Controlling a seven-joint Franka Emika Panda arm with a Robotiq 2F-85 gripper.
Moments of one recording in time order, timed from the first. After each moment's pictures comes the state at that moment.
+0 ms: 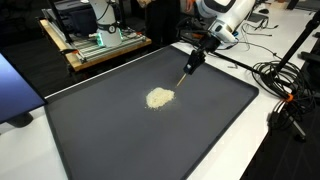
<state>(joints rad) 0.37 0.78 -0.09 -1.42 -0.57 1.81 0.52</state>
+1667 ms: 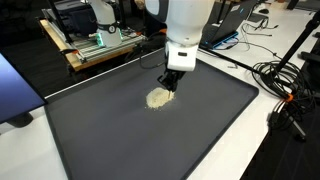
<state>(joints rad) -0.13 0.71 0.00 -1.44 0.02 2.00 -0.13</state>
